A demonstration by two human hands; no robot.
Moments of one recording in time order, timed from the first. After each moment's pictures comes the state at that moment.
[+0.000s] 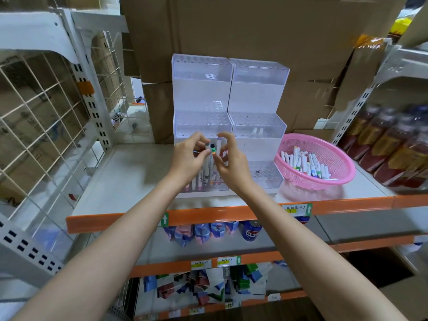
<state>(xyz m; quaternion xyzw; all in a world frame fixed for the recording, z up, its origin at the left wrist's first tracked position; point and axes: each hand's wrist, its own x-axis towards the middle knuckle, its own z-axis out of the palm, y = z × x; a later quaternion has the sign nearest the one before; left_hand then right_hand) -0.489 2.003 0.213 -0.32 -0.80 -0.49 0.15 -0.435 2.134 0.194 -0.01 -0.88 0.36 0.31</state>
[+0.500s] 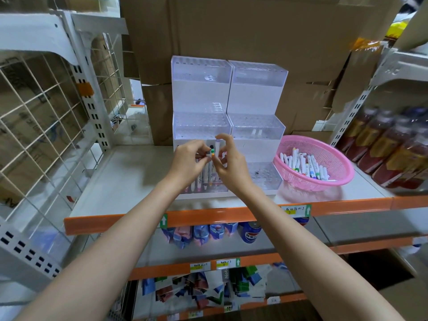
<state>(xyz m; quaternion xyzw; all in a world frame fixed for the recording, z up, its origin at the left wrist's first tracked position) -0.491 2.001 0.207 -0.38 -0.80 -0.42 0.19 -0.436 2.135 0.190 0.00 -0.88 0.35 0.31</state>
